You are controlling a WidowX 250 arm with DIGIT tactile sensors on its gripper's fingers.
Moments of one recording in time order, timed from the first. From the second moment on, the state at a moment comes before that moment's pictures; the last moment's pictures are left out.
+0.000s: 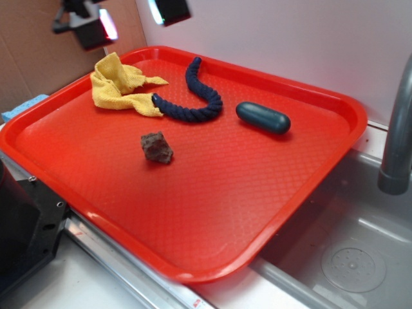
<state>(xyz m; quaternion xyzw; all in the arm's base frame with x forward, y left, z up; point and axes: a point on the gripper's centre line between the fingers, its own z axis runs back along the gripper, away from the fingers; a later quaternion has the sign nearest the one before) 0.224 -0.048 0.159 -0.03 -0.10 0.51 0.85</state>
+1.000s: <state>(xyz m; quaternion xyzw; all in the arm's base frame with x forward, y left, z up) 0.317 -0.084 0.046 0.06 -0.06 0.57 0.82</state>
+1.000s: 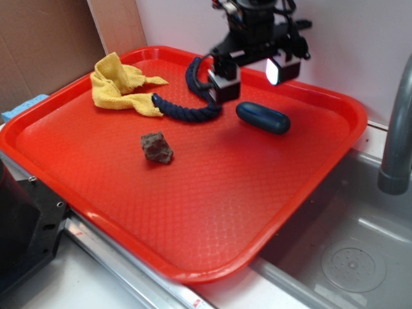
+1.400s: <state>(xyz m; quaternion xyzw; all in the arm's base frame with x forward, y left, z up) 0.319 -0.091 0.022 0.09 -0.06 0.55 0.83</state>
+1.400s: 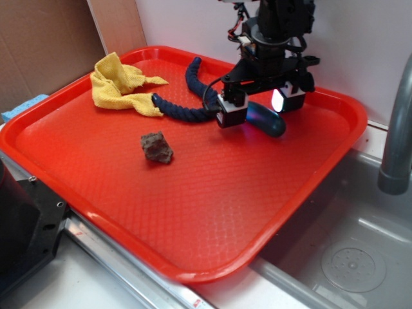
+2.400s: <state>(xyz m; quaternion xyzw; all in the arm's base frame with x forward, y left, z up) 0.291 -0.071 0.083 0.00 0.00 0.37 0.93</state>
